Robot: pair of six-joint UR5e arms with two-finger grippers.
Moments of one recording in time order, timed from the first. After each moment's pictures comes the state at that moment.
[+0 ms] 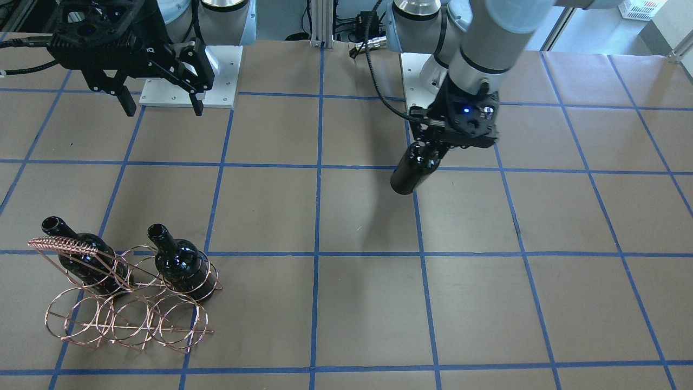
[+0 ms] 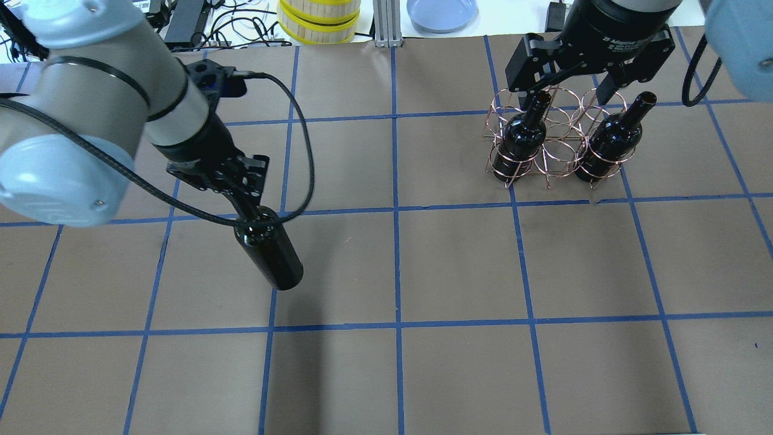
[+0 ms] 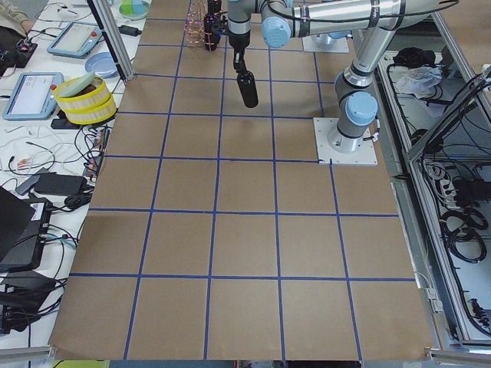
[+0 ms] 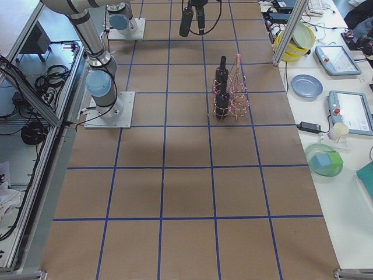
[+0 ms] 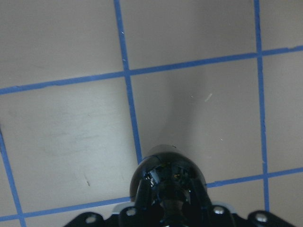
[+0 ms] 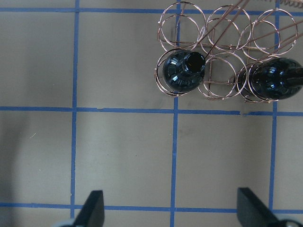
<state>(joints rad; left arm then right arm) -1.66 -1.52 -1.79 -1.42 1.54 0.05 1.63 -1.61 1.48 -1.57 -1.56 0.03</state>
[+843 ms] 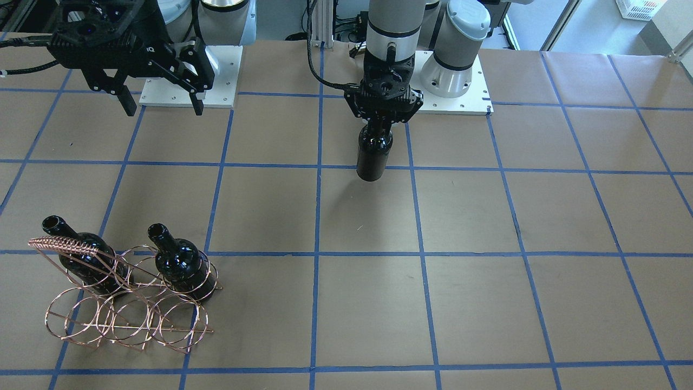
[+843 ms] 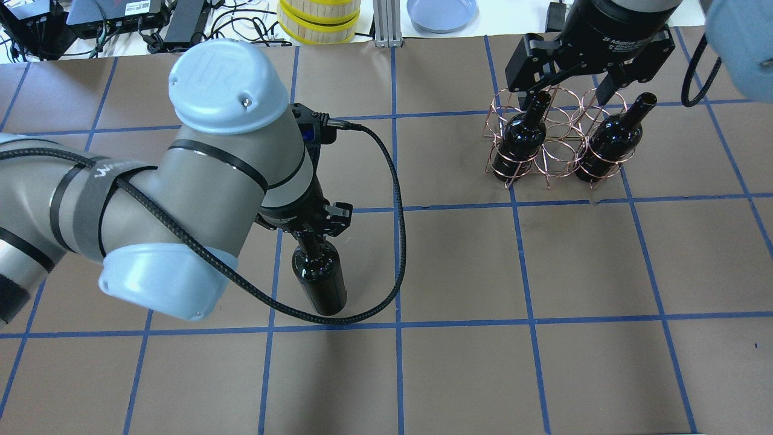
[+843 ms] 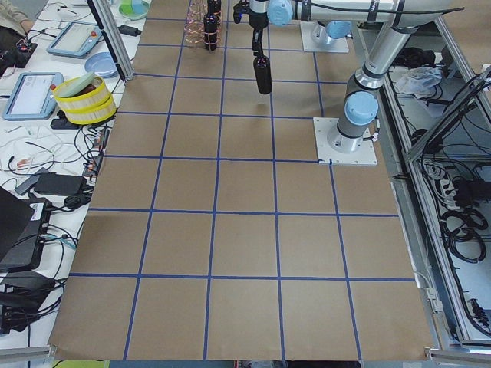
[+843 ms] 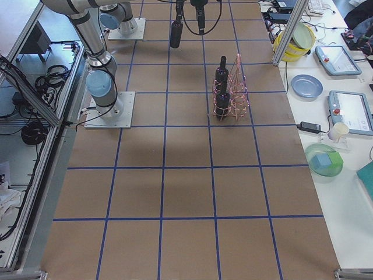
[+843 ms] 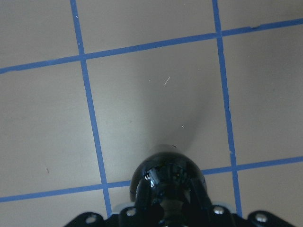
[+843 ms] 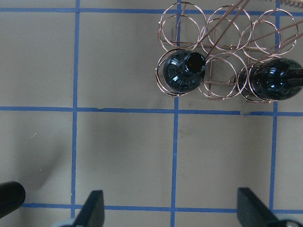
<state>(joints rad) -1.90 -1.49 -1.87 -1.30 1.63 -0.19 1.63 -1.61 1.48 -1.57 -1.56 0.03</state>
